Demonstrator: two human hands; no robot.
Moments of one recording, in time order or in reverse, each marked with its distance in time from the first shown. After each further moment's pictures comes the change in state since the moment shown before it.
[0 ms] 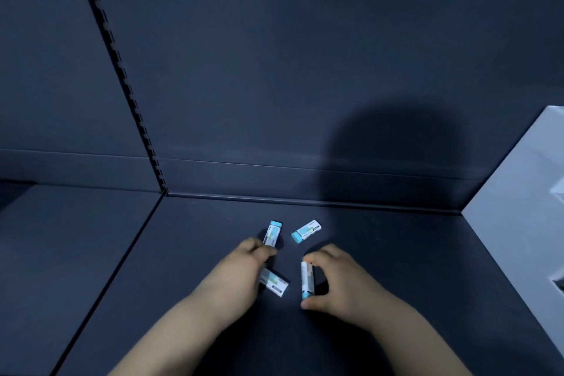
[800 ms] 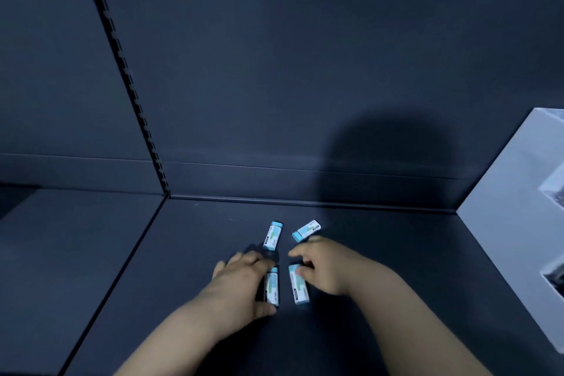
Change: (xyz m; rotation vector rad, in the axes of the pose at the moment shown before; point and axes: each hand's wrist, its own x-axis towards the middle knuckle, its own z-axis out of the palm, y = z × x) left_hand -0.016 0.003 0.000 0.217 -0.163 0.004; right_hand 0.028 -0.020 -0.012 -0.135 -0.153 -0.016
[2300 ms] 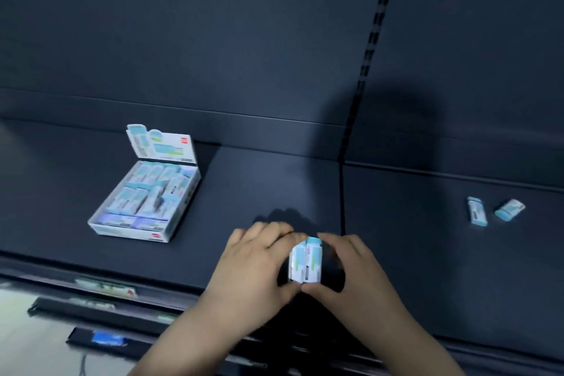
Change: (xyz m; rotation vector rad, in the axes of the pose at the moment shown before) left_hand -0.190 -0.266 -0.038 -0.010 0.569 0.080; right_hand 0.046 -0.311 0.137 0.360 0.378 -0.068
